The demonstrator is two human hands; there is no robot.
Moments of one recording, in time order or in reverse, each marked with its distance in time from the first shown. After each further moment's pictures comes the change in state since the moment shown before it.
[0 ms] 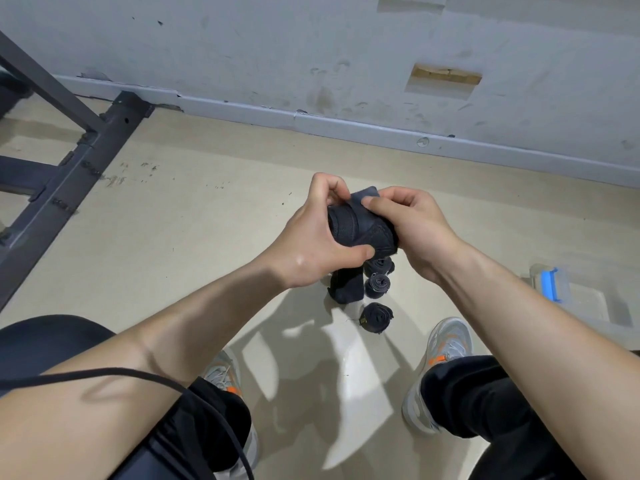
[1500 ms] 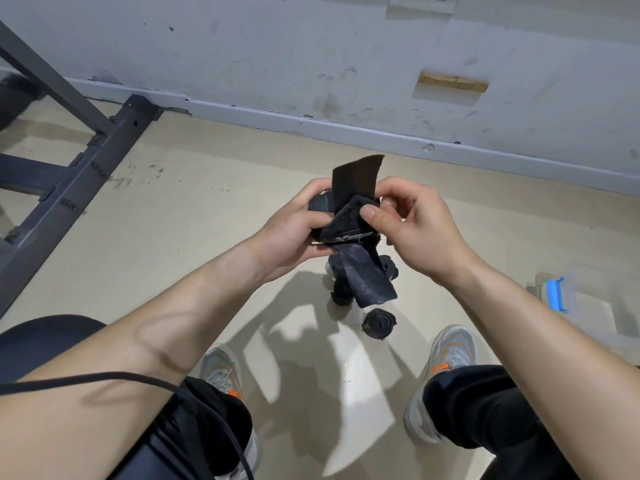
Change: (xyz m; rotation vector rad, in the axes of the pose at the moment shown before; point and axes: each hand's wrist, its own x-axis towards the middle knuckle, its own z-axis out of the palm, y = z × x) left_hand 0.019 -0.013 -0.021 -0.657 -0.112 -0.288; right_hand -0.002 -0.005 -0.002 -0.360 -0.071 -0.459
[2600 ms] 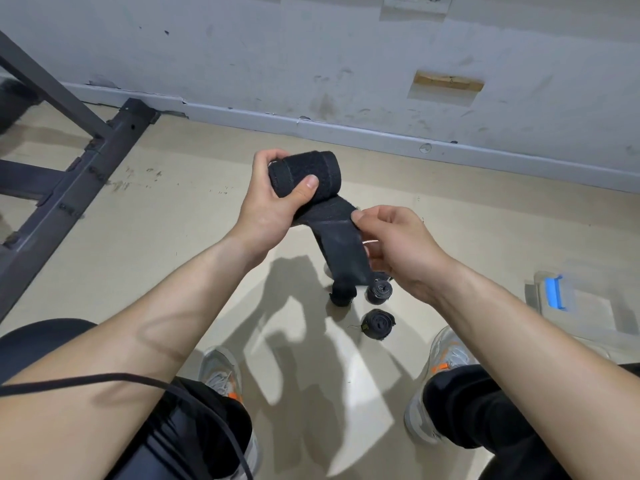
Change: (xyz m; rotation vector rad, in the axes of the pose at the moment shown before) left_hand 0.009 0.007 -0.018 0.276 0.401 0.315; right_hand -0.012 -0.018 0.018 0.439 -0.045 0.598
